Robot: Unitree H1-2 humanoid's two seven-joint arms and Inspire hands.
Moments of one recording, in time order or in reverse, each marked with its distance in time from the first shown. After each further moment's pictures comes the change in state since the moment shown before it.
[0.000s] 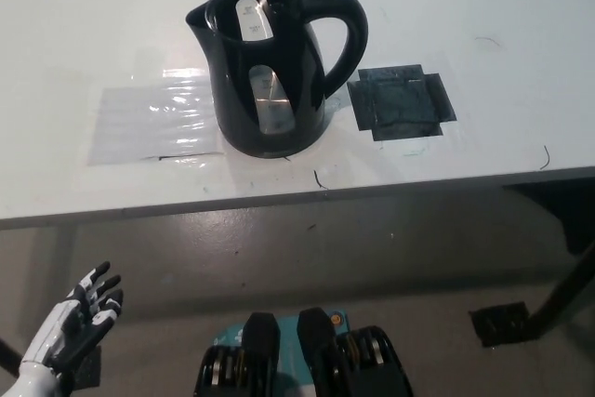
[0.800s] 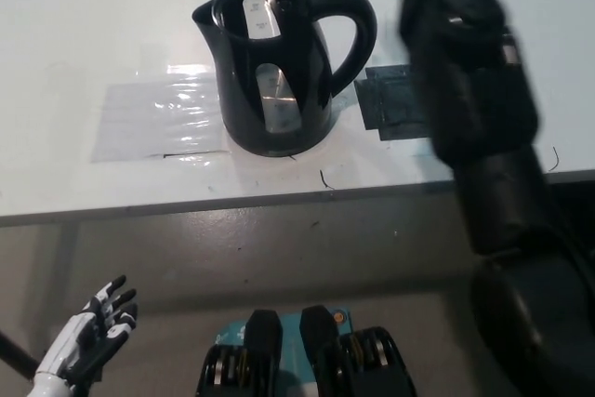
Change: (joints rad) left_arm 0.016 -0.009 -0.044 0.004 0.000 0.001 -0.013; right_arm -0.667 0.370 0.163 1.200 -0.101 0.005 -0.124
